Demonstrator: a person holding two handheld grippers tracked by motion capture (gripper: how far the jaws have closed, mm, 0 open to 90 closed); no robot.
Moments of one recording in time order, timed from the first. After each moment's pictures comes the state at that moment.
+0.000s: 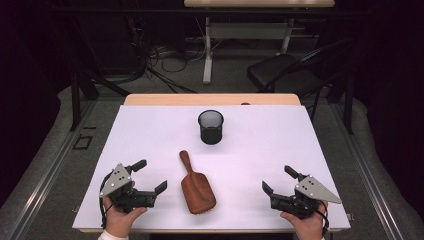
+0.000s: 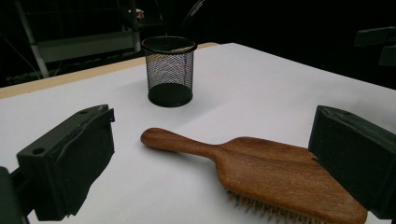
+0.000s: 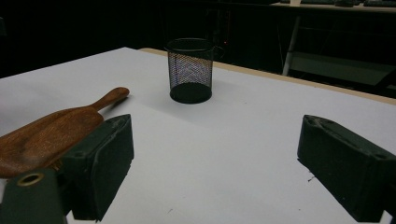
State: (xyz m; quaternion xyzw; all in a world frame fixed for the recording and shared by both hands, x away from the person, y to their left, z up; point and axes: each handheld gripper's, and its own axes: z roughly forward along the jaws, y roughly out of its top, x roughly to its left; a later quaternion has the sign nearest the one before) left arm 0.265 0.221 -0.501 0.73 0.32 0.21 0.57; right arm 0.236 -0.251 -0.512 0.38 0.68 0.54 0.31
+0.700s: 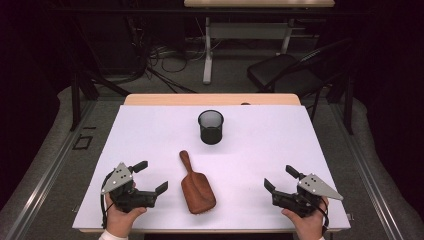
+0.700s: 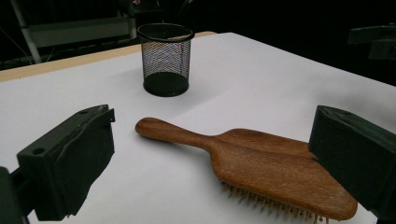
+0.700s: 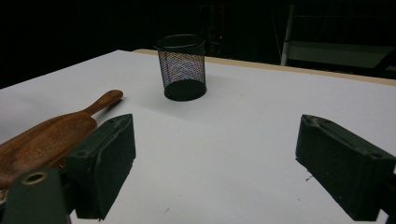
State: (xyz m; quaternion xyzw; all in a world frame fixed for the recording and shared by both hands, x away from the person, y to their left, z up) left arm 0.265 0.220 -0.499 0.74 0.34 0.18 0.56; right arm 0.243 -0.256 -0.517 0.41 0.67 0.55 0.29
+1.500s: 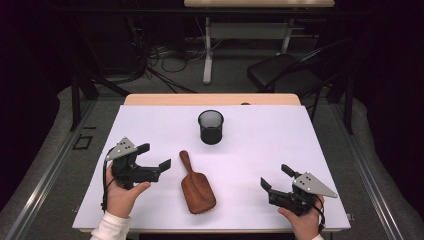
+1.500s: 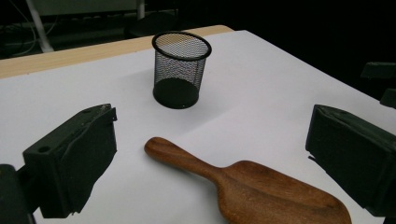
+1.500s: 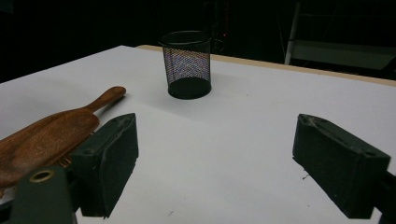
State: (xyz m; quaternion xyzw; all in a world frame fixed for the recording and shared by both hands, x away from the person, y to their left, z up) left arm 0.308 0.205 -0.450 0.75 0.38 0.14 0.52; right arm 0.247 -0.249 -0.519 0.41 0.68 0.54 0.29
